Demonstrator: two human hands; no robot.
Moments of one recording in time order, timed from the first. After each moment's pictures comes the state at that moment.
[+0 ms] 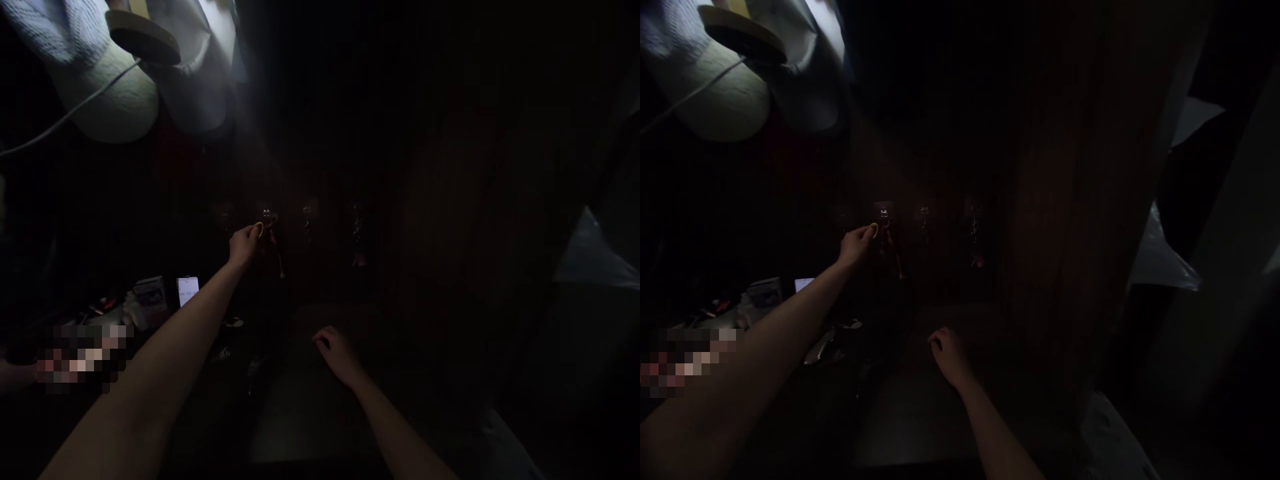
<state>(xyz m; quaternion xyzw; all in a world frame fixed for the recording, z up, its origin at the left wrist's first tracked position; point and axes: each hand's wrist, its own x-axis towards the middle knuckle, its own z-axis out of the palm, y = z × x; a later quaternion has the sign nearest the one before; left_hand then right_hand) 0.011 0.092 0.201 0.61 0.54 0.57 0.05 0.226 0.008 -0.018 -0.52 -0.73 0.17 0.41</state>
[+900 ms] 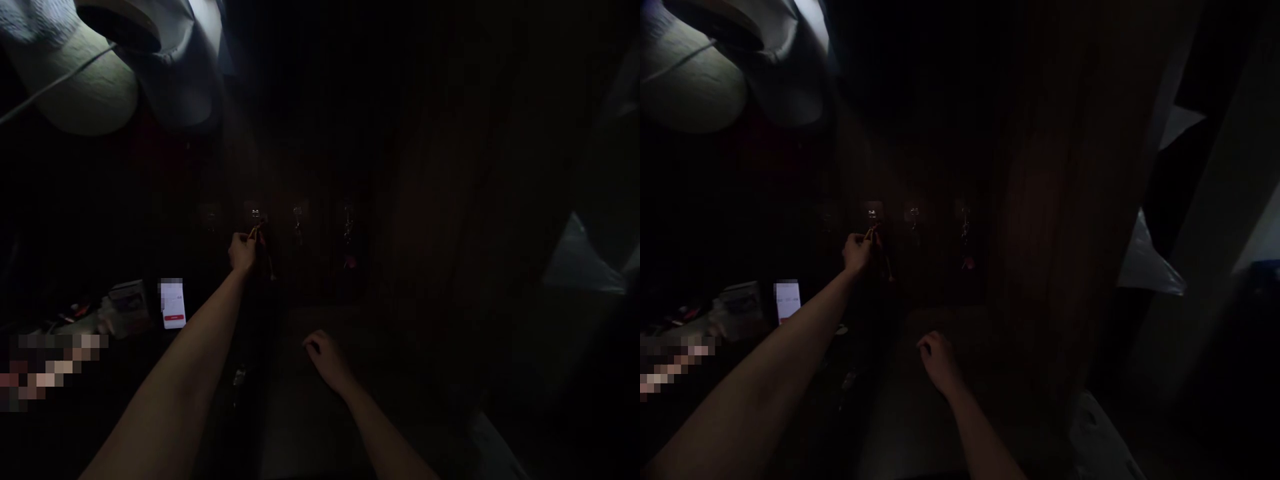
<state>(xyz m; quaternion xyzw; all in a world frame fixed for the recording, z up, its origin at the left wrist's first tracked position) 0.034 0.123 0.175 0.51 0.63 0.59 0.06 0.227 0.012 -0.024 -0.52 -0.73 0.18 0.41</state>
